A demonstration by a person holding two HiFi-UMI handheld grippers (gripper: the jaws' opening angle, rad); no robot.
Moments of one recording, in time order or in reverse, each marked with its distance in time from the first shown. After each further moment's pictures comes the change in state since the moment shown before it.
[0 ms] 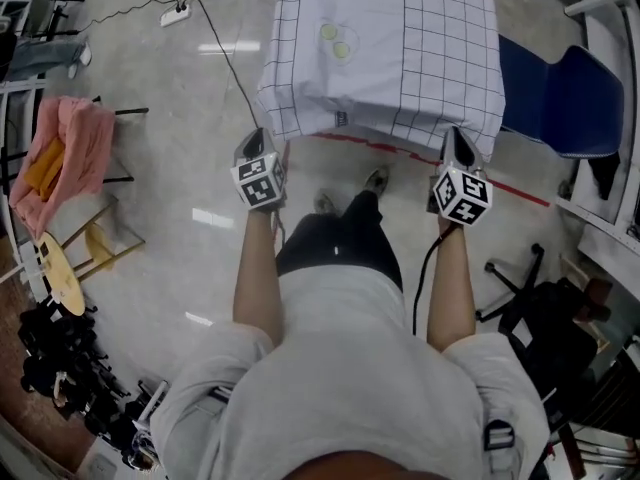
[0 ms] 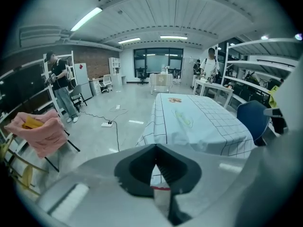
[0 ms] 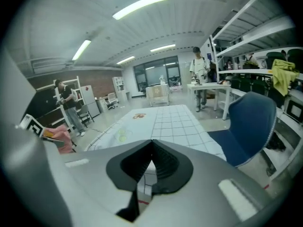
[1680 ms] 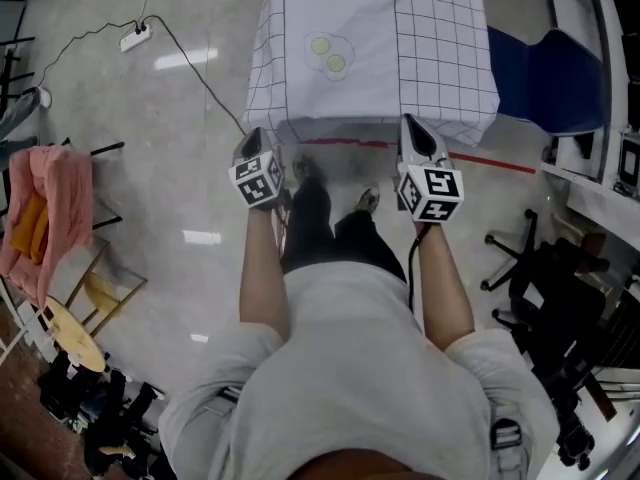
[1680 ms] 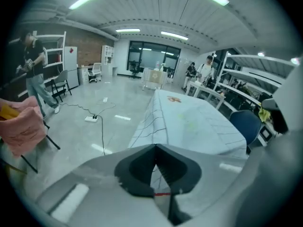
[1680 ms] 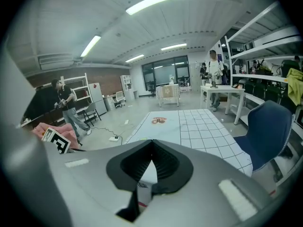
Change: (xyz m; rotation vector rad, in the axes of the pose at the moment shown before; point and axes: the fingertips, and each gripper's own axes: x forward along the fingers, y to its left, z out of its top) left arm 0.082 0.038 -0.018 -0.057 0.067 -0.185; right arm 0.039 0.156 0.005 -0.054 0.008 0.078
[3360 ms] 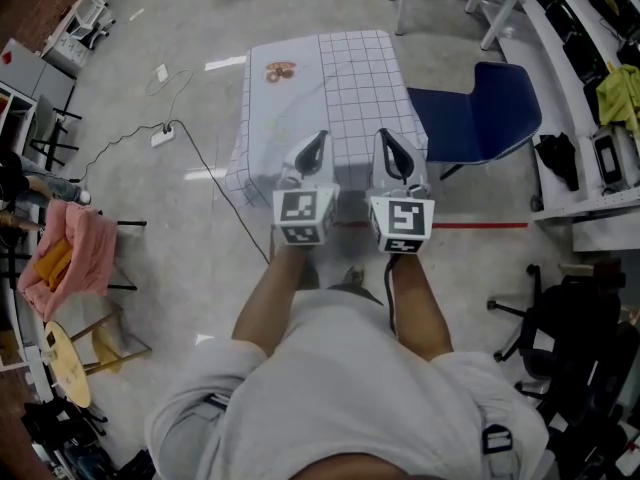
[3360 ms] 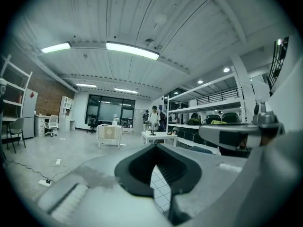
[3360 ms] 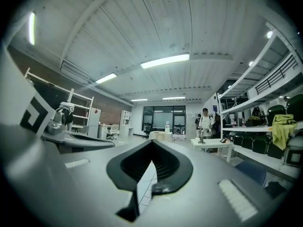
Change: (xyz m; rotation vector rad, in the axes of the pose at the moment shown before) left arm -0.227 -0.427 0.134 0.375 -0.628 -0.394; right arm -0.248 -0.091 0.143 -0.208 -0.570 -0.077
